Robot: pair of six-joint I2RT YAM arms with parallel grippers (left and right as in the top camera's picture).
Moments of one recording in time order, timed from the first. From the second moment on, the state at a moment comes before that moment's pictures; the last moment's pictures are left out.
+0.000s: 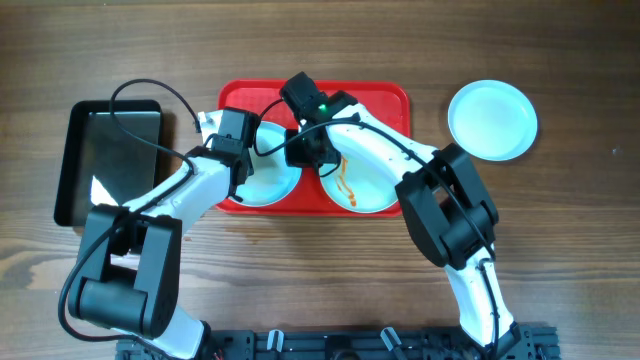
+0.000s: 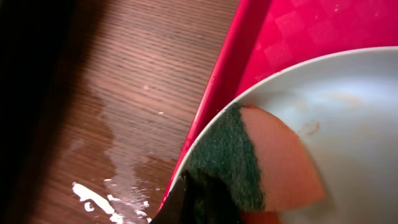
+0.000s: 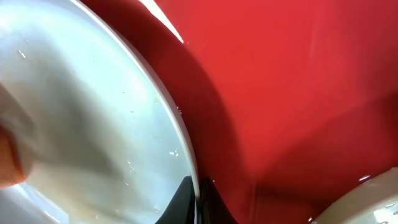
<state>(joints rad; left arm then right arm) -0.26 1.74 0.90 -0.35 -0.45 -0.46 0.66 2.26 1.71 -0.79 -0.20 0.60</state>
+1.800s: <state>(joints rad) -0.28 1.62 0.95 -0.55 -0.60 -0.54 0.67 2.26 1.71 -0.80 -0.18 0.64</state>
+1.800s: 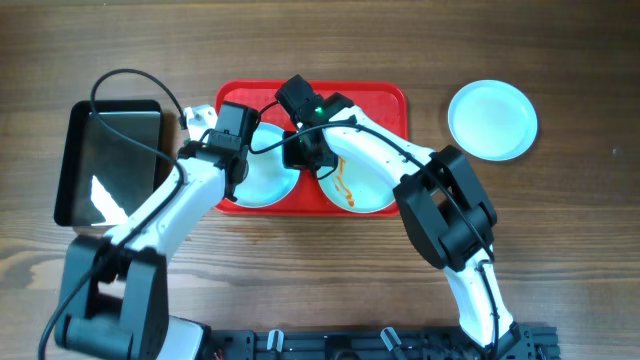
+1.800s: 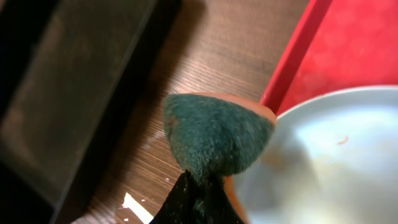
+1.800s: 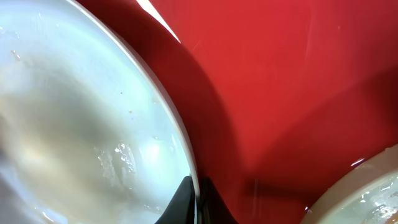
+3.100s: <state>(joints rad) -0.13 1.72 0.99 -0.56 -0.20 -0.56 0.67 2.25 1.71 -0.79 -0.16 0.65</state>
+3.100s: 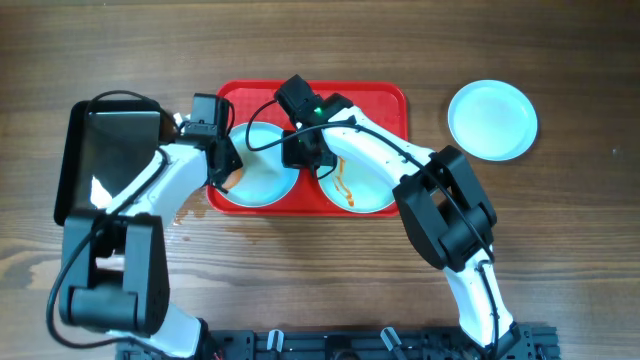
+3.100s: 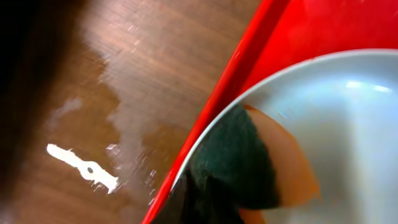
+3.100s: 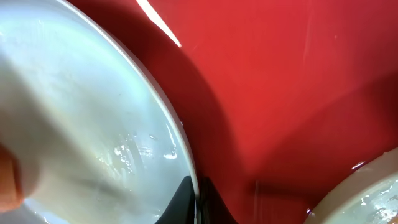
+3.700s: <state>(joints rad) -0.20 1.39 0.96 -0.77 -0.06 -0.56 0.64 2.24 1.88 -0.95 0.03 0.55</state>
